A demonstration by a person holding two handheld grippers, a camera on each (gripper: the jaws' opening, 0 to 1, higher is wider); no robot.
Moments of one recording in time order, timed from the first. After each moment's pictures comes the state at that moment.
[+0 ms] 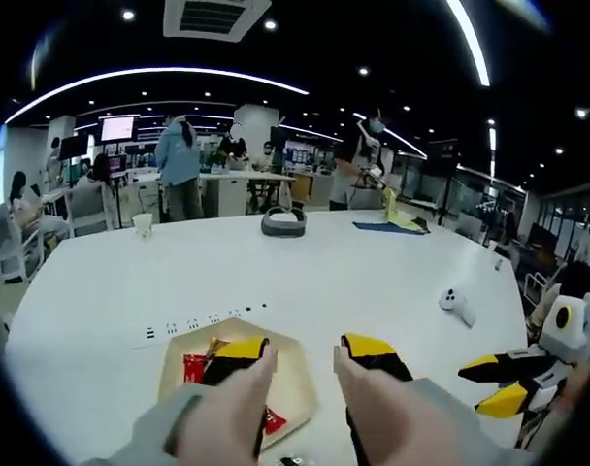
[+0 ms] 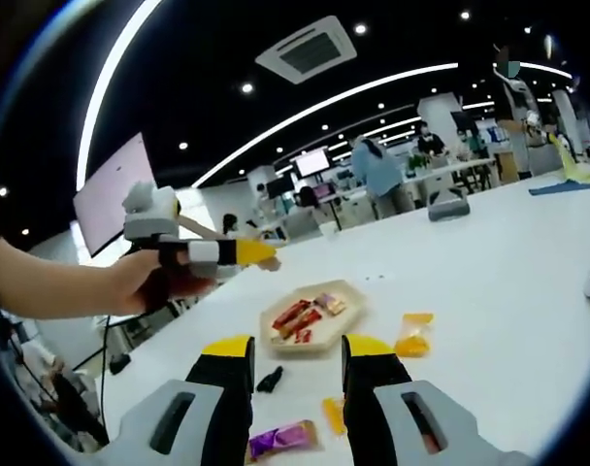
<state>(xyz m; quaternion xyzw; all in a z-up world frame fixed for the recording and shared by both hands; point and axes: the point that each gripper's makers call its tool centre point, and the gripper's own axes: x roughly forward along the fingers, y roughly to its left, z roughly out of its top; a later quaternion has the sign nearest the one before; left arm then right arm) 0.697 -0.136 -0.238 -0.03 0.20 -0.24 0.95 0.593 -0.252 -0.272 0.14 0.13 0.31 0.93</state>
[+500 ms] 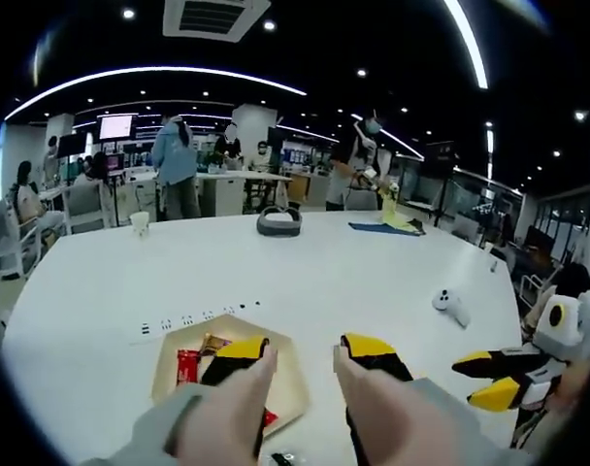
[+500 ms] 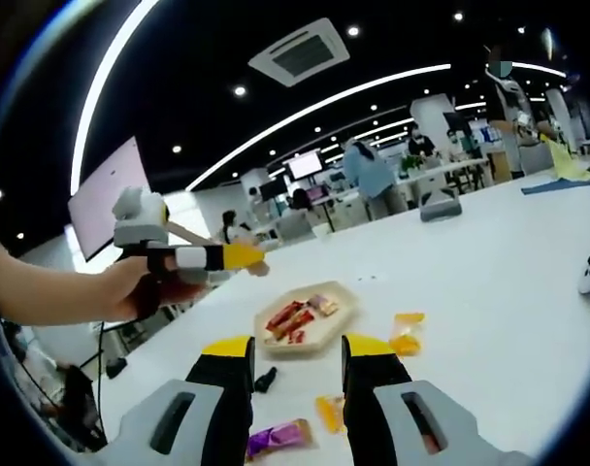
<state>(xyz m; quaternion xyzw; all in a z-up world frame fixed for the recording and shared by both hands) 0.689 -0.141 -0.238 -0.05 0.21 -0.25 0.95 0.593 -0.259 -0.273 0.15 0.13 0.30 0.93</state>
